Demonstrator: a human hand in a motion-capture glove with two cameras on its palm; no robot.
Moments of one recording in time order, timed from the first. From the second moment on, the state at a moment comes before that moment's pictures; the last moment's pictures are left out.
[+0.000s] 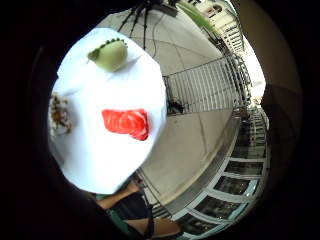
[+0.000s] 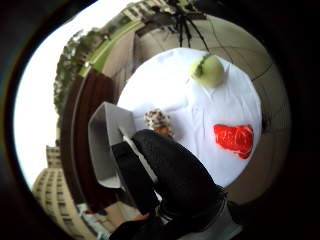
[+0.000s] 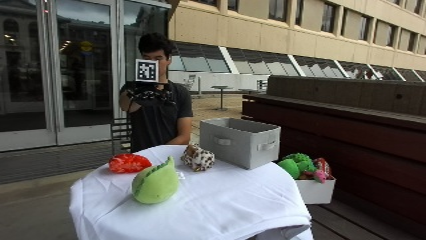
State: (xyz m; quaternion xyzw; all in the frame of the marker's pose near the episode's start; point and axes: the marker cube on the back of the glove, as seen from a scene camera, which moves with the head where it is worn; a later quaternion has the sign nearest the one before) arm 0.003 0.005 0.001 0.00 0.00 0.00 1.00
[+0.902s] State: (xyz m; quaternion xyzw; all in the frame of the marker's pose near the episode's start) arm 0.083 0.050 0.179 -0.11 -0.01 0.03 0.99
